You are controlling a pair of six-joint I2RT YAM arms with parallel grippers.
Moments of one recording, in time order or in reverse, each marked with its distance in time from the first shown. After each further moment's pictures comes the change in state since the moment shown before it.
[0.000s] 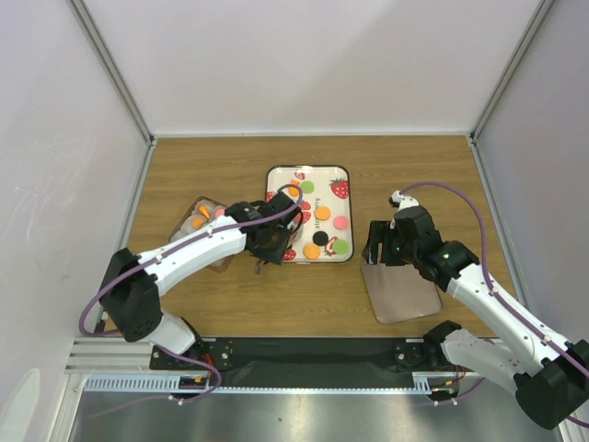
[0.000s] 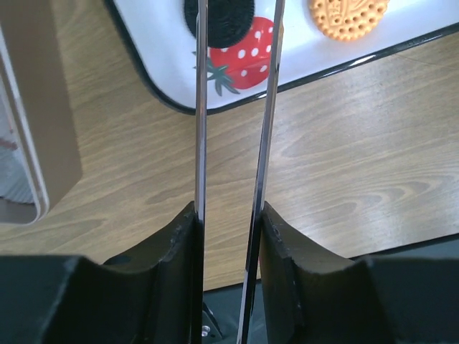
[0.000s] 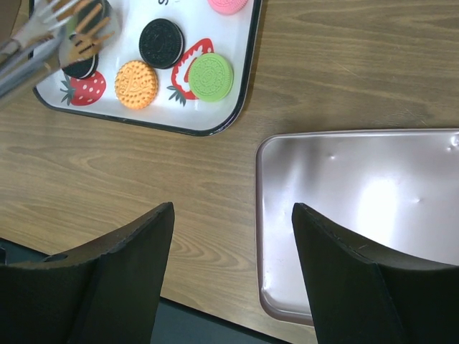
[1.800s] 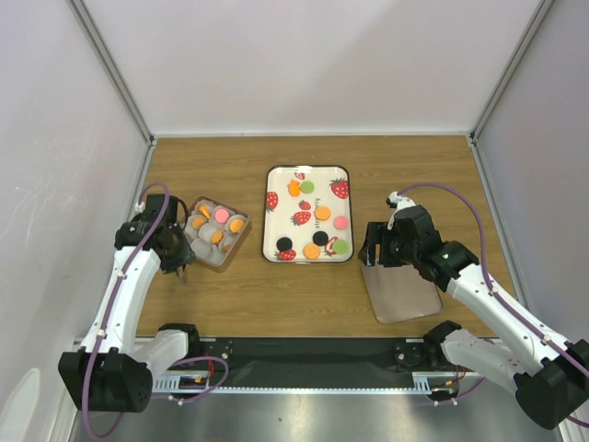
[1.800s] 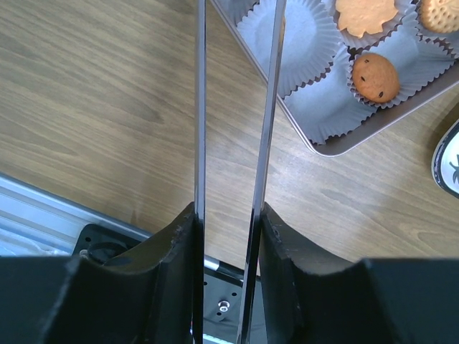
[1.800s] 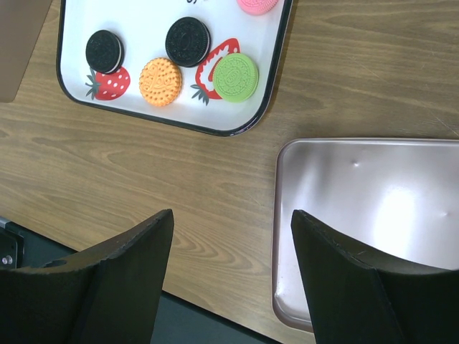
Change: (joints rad) left arm 0.789 -0.491 -0.232 -0.203 -0.018 -0.072; right arm 0.000 0.000 -0.004 0.016 -0.079 -0.002
